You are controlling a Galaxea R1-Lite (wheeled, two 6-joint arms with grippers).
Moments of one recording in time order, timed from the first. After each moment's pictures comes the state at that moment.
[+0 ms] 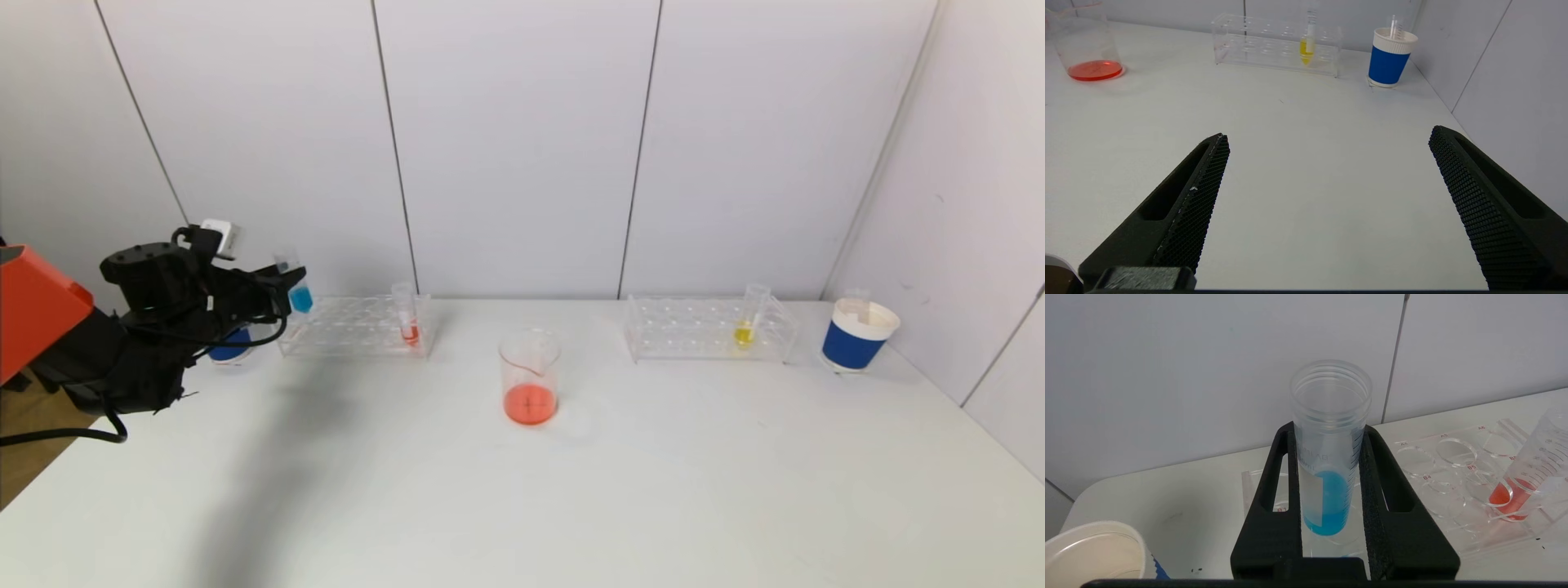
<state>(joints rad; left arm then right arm) 0.18 2.20 -1.04 -1.14 -0.42 0.07 0.00 0.00 0.00 0.00 0.01 -0.10</state>
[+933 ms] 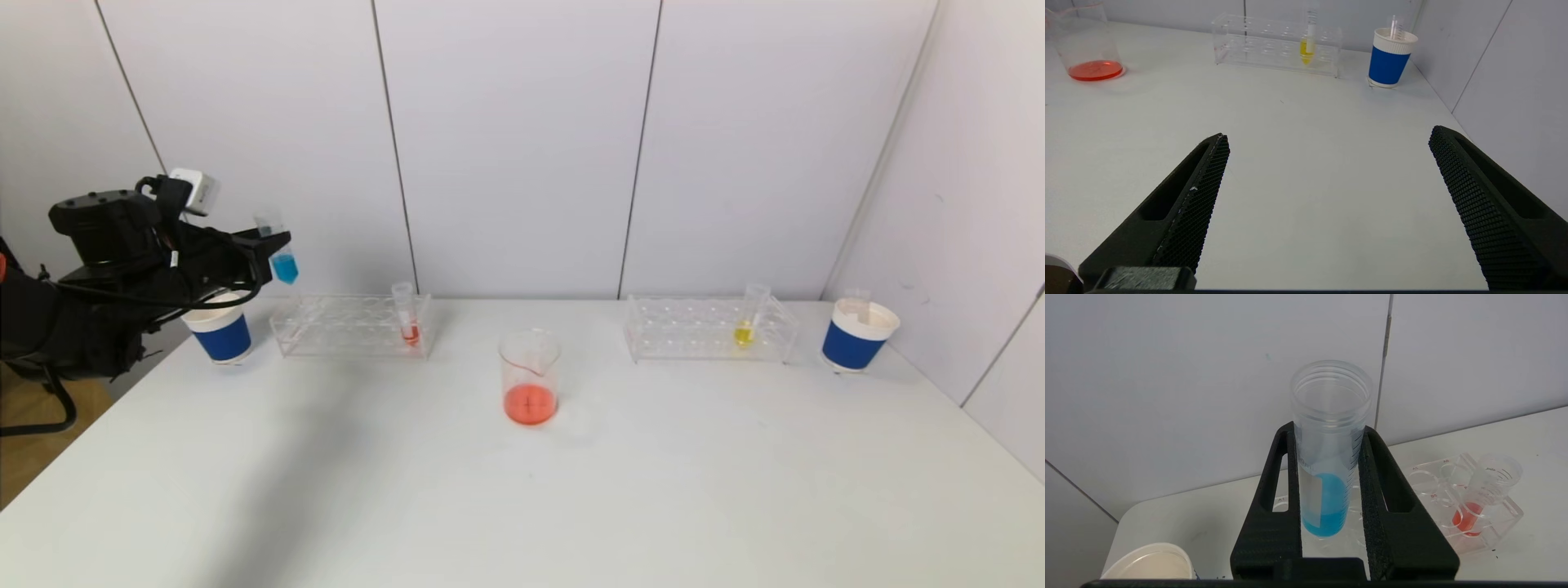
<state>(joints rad) 0.18 2.00 -1.07 -0.94 -0.43 0.09 0.00 0.00 0.00 0.00 0.01 -0.10</state>
